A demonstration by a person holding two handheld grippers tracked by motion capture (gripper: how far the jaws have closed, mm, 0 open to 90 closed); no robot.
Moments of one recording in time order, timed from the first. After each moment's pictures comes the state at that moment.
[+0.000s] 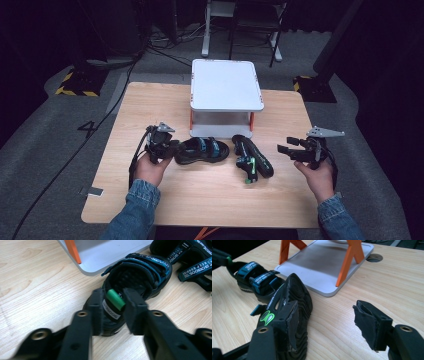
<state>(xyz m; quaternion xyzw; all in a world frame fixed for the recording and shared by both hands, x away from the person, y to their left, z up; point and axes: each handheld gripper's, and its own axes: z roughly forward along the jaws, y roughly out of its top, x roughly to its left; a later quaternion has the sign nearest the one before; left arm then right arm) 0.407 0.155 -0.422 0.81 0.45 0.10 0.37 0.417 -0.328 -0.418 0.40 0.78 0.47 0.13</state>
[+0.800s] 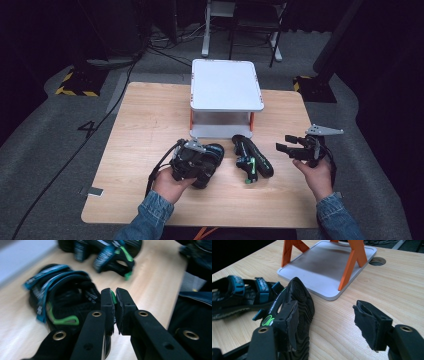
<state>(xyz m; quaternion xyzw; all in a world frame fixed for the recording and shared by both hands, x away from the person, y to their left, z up) 0.356 0.079 -0.400 0.87 0.30 -0.02 0.39 0.422 -0.325 -0.416 0.39 0.78 0.47 0.13</state>
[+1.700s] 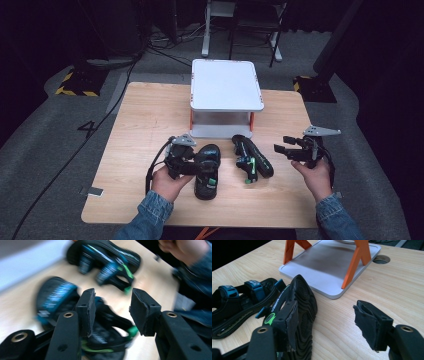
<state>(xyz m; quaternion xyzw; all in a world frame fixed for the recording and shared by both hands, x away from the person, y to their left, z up) 0.365 0.107 -0.401 0.82 0.35 0.00 0.46 0.420 -0.318 -0.417 0.39 0.78 0.47 0.12</state>
